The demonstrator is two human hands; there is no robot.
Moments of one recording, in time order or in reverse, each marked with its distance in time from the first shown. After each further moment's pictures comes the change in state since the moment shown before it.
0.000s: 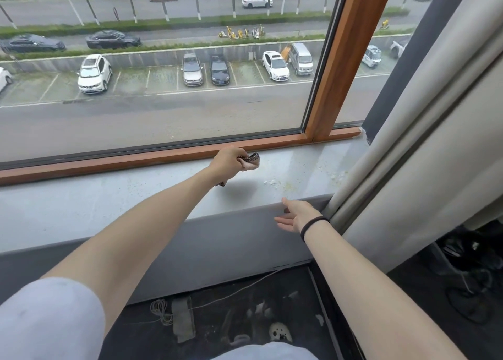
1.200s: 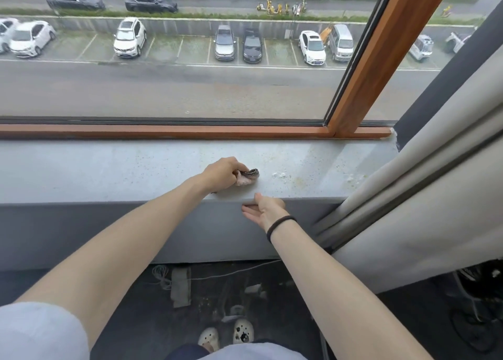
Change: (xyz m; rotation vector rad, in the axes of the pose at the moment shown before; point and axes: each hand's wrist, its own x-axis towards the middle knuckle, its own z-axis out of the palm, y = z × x) left_hand -0.027 -0.045 0.024 0.242 -0.129 -0.107; right_hand 0.007 0.020 0.069 0.113 -0.119 0.002
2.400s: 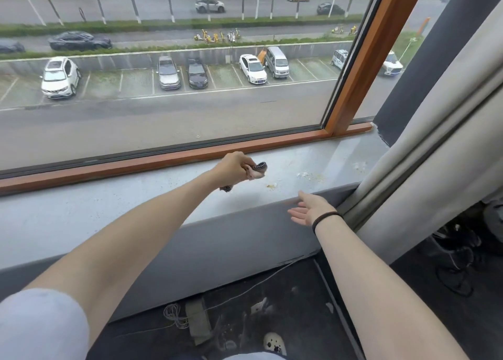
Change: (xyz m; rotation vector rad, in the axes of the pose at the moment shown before) left_hand -0.030 -0.058 -0.075 -0.250 -0.032 0.291; right_hand -0.049 0.013 0.019 0.022 0.231 -0.064
